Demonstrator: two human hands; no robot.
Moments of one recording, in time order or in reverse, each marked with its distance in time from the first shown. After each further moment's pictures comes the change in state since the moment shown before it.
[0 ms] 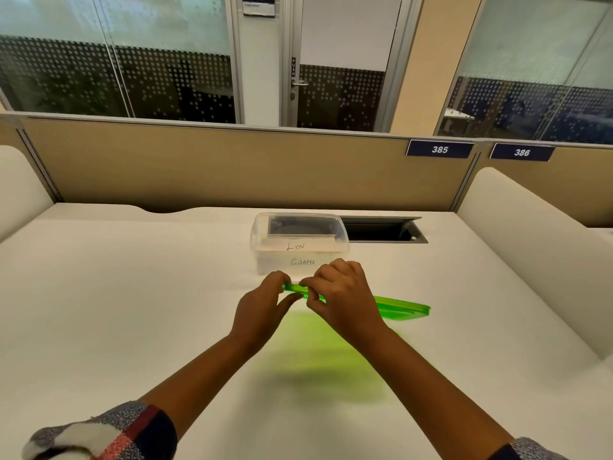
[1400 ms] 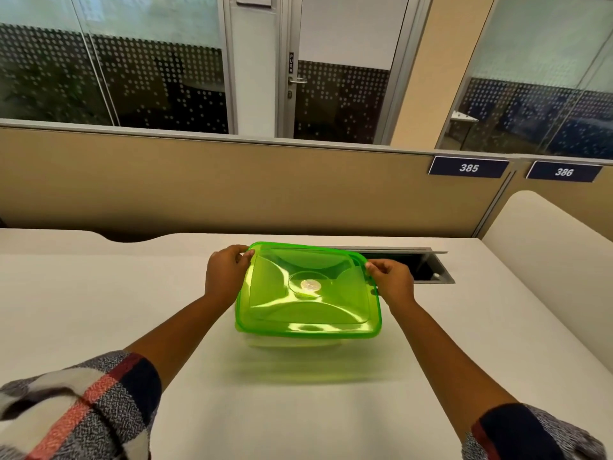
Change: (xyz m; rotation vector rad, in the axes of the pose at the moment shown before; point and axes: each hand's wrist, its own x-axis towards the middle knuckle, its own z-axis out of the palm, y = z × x) left_hand 0.207 -0.112 0.031 -0.148 0.122 -0.368; right_hand 0.097 0.190 0.141 0.704 -0.052 1.114
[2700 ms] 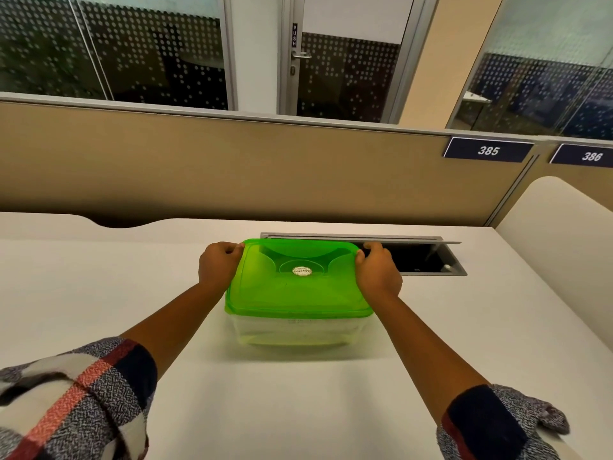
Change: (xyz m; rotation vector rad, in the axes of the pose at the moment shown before) left_hand 0.019 -0.034 0.018 -0.015 -0.033 -0.227; right_hand 0.003 -0.006 0.048 -0.528 0.089 -0.050
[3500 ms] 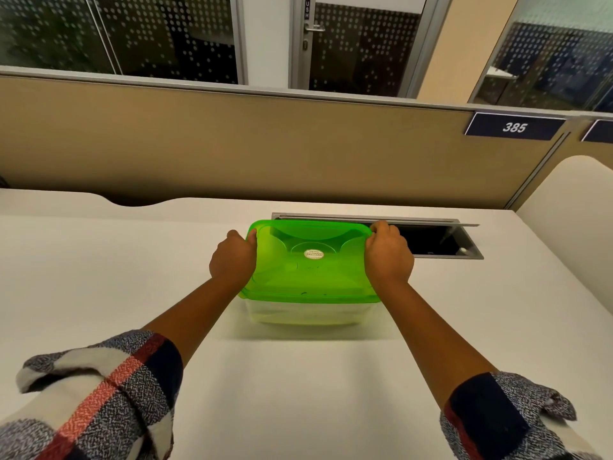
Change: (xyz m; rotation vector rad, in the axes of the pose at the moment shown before) left_hand -0.026 0.003 0.008 0.353 0.021 -0.165; right_hand -0.004 0.003 0.009 -0.199 0.097 -0.186
